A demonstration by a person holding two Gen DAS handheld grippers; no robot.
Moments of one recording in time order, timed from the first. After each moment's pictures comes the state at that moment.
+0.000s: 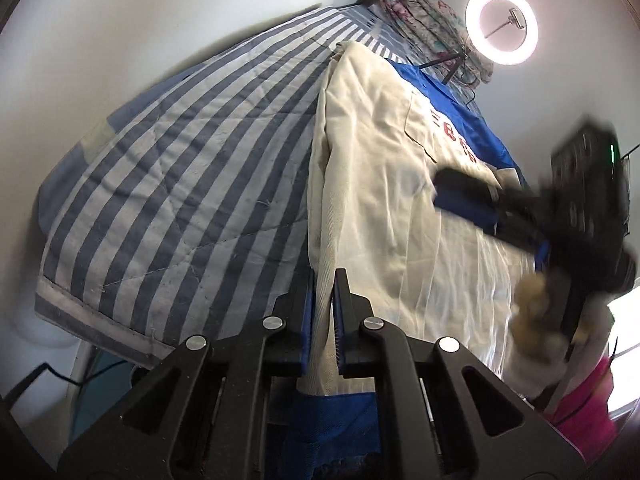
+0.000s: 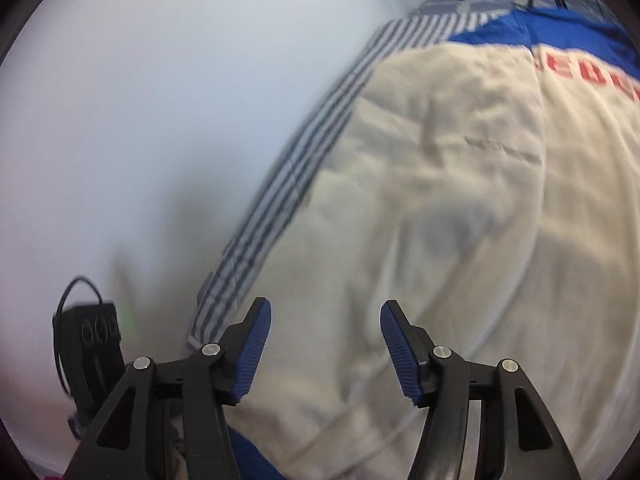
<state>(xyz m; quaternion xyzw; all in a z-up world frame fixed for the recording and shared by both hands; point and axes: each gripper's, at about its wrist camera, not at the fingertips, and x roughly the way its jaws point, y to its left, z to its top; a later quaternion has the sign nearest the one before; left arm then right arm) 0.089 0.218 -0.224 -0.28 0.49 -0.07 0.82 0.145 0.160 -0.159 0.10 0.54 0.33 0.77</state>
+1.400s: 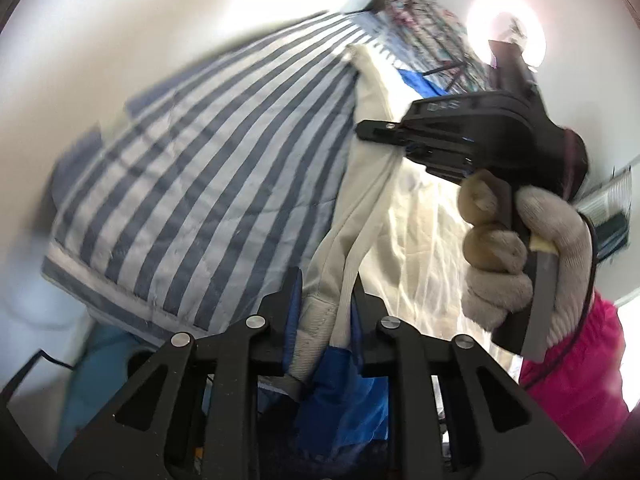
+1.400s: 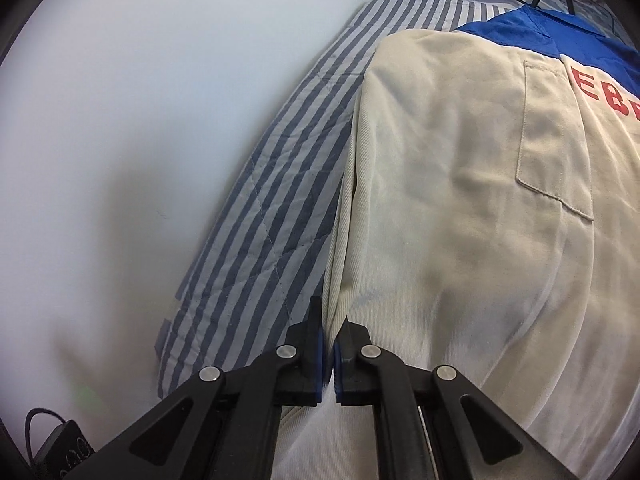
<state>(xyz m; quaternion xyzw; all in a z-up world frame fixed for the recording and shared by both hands) 0.071 0.203 -0.217 -0.29 0.47 -0.06 0.83 0.217 0.173 -0.186 0.09 0.58 0.26 0.76</state>
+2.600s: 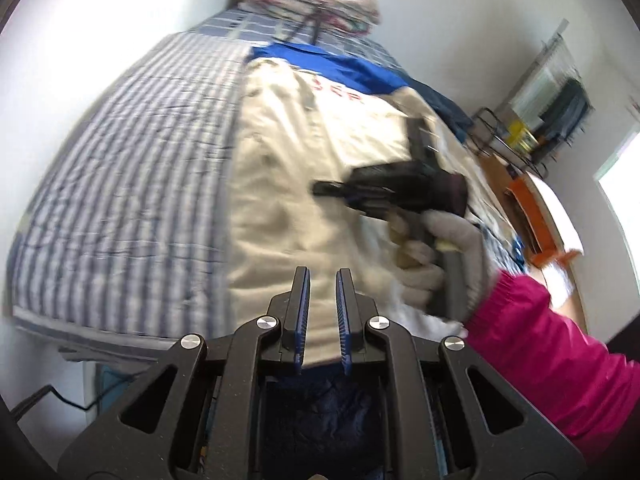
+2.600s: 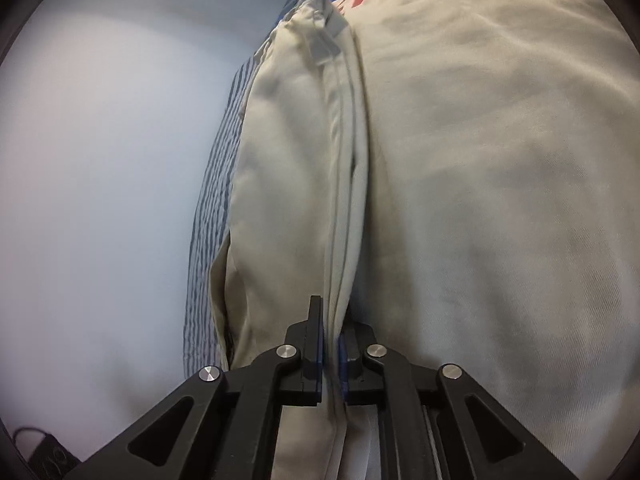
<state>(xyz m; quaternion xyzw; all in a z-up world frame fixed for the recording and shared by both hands) 0.047 0.076 -0.141 -0.14 0.47 -0.19 0.85 0.189 -0.068 -0.249 0.30 0.56 0.23 0.74</state>
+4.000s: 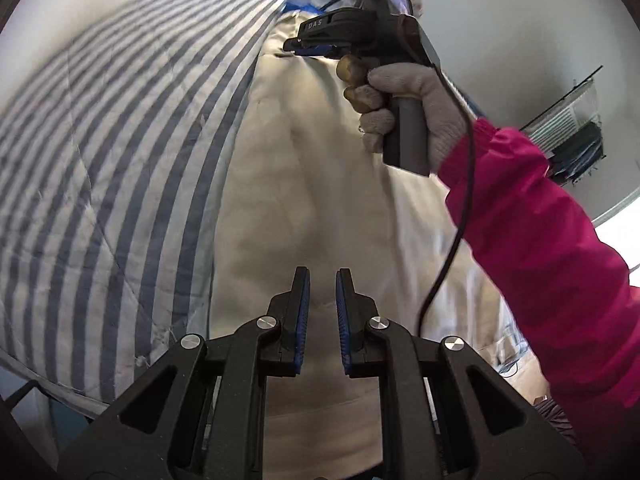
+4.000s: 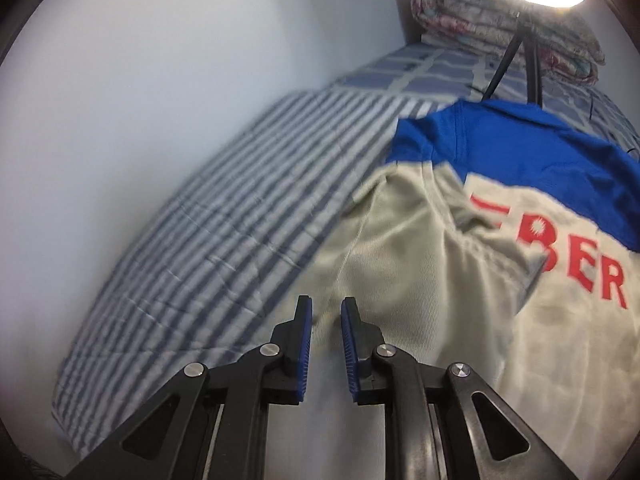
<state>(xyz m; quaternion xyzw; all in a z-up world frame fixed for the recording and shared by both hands) 0.125 0.057 -0.231 -0.21 0.51 -0.18 0.81 0.381 0.045 -0.225 -0.02 0.49 0.23 0.84</state>
